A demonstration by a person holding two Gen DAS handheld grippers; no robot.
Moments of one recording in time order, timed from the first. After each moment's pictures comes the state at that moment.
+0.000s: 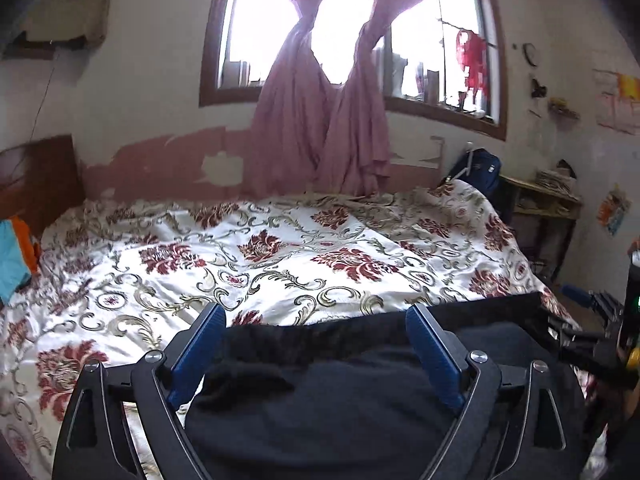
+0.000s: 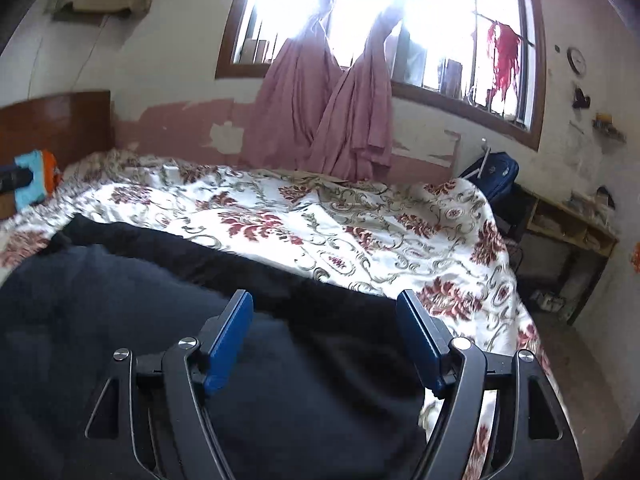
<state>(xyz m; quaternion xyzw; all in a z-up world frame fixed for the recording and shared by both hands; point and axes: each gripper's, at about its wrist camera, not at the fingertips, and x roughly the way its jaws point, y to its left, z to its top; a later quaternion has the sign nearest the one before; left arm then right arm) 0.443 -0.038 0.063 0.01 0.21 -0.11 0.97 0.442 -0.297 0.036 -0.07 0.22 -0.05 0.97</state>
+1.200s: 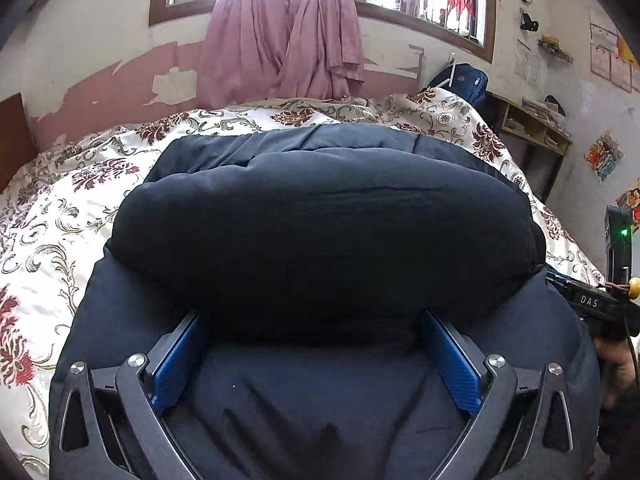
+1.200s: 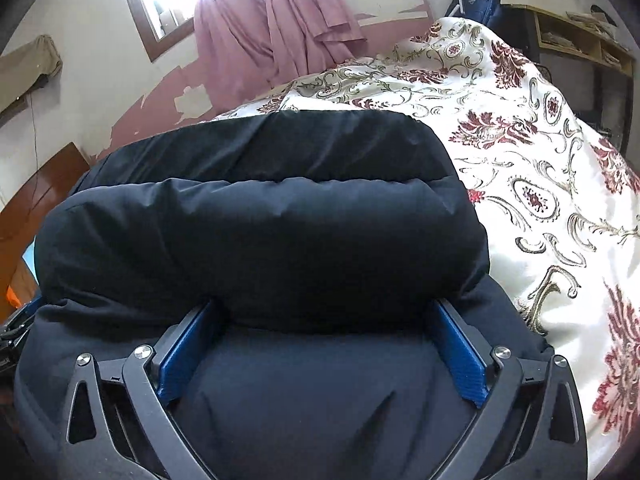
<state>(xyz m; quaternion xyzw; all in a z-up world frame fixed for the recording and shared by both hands) 0.510 -0.084 -0.070 0.02 0.35 -0.16 0.92 0.511 -0.379 -0.132 0.17 0.35 -0.02 0.92</state>
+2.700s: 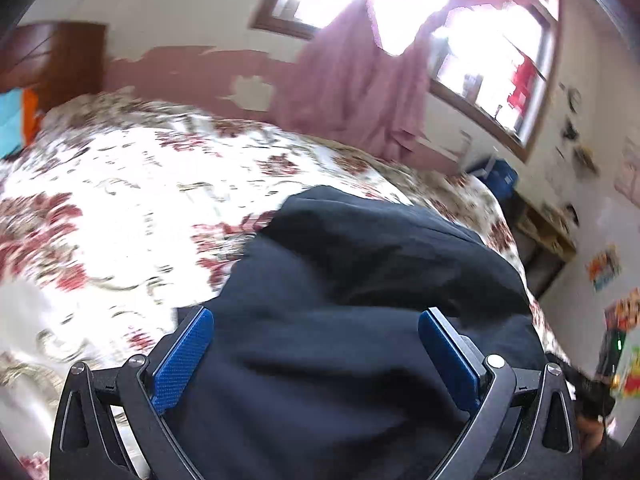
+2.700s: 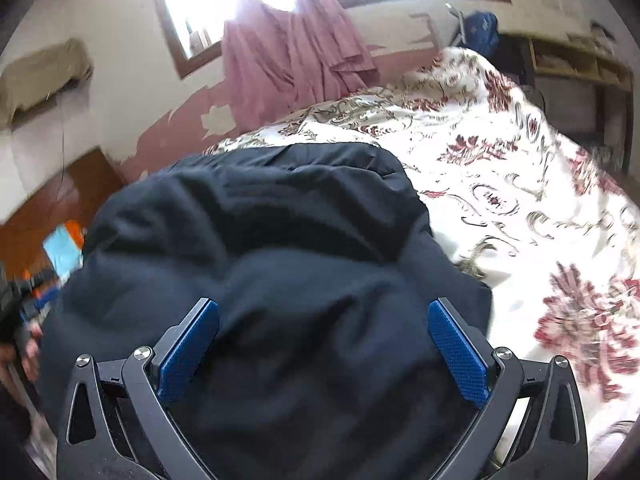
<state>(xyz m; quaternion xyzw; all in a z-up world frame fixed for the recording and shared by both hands) 0.444 0.045 -0.057 -0.15 0.29 -0.10 0.94 0.415 -0.394 -0.110 0.13 0.30 0.00 0.94</state>
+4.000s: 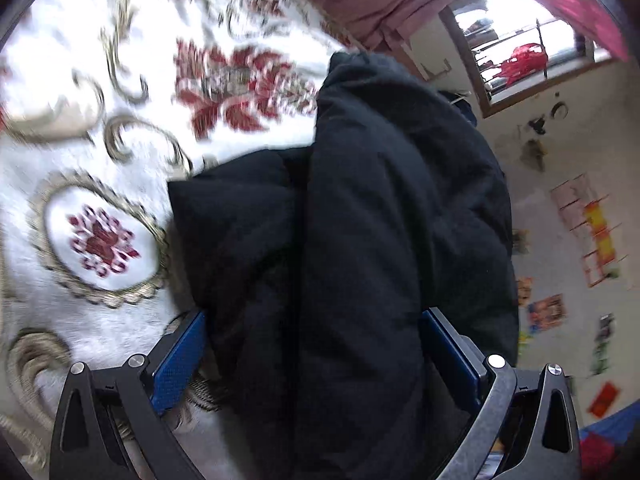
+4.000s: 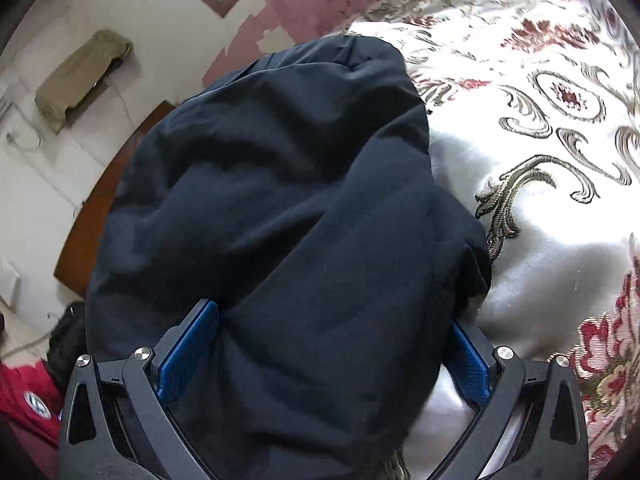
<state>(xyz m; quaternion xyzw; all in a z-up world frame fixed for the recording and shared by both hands) 0.521 0.114 -0.164 -0.29 0.52 -0.30 0.75 0.466 -0.470 -0.161 0.25 0.43 0.22 0.84</state>
